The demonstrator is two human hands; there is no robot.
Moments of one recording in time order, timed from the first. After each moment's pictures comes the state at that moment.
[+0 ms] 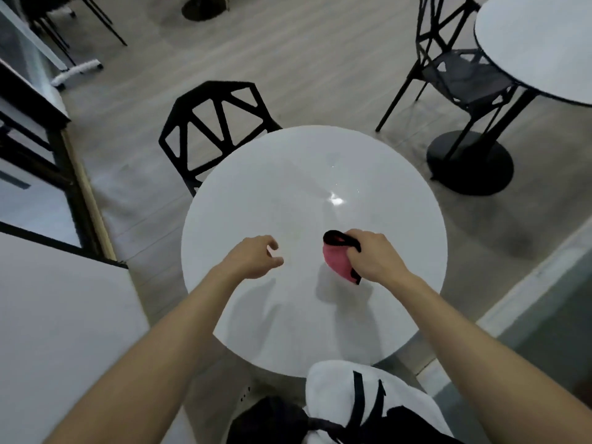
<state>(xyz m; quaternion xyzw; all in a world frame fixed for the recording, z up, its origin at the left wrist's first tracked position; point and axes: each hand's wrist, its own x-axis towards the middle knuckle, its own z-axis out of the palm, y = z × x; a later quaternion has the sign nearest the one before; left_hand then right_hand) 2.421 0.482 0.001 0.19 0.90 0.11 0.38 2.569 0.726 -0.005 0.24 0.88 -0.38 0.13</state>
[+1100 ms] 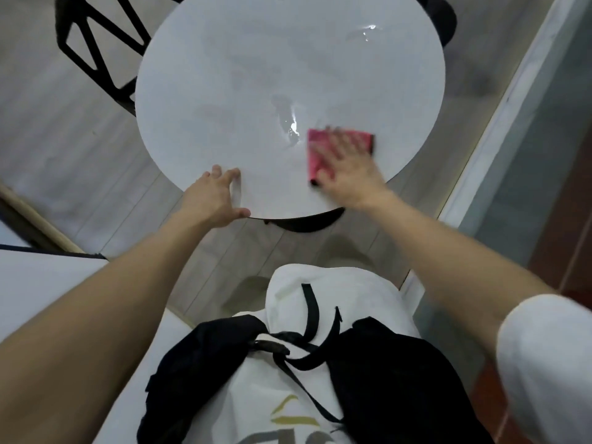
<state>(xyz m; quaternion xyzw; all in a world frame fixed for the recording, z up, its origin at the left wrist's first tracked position) 2.485 0.312 -0.103 0.40 0.89 -0.09 0.21 2.686 0.536 -0.157 0.24 0.96 -0.13 0.01</state>
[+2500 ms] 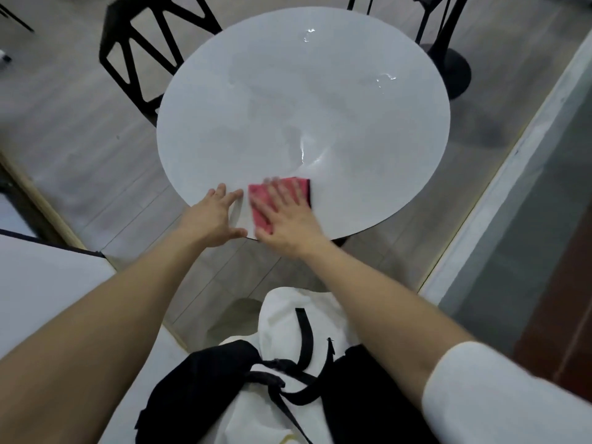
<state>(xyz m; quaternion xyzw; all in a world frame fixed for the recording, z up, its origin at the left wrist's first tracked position) 2.483 0.305 -0.112 0.38 0.90 -0.06 0.22 2.628 0.447 -0.154 0.11 0.98 -0.13 0.08</state>
